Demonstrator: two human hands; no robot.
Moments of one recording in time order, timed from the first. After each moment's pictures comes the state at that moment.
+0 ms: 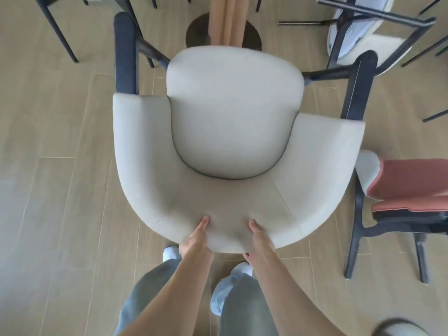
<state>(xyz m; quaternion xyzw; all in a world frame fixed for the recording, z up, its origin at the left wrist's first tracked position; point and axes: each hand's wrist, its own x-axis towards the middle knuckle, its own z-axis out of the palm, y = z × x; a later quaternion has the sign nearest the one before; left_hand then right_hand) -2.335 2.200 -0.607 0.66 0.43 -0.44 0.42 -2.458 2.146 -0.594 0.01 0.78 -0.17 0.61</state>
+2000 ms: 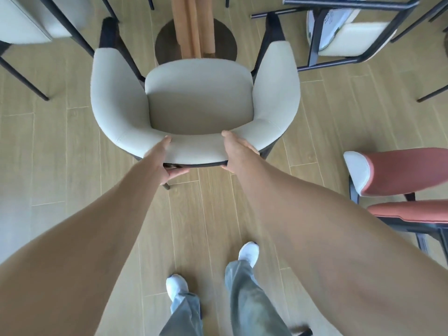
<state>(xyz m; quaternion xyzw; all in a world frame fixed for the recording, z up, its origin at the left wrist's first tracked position) -2.179 1.880 -0.473 0.71 0.21 -0.54 0.40 -2.322 1.792 -0.504 -0.17 0.79 -0.06 0.58</state>
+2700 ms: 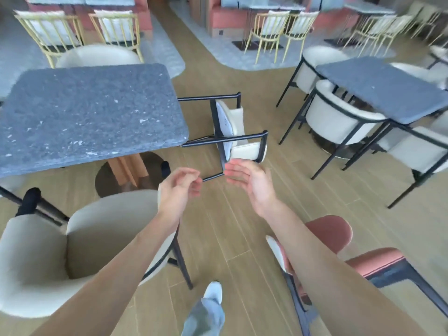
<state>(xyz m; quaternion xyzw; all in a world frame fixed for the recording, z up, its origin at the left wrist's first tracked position) -2.487 1.689 -0.225 0.58 -0.33 -0.48 0.57 -2.662 1.638 -0.210 -0.39 0.48 -0.47 0.63</state>
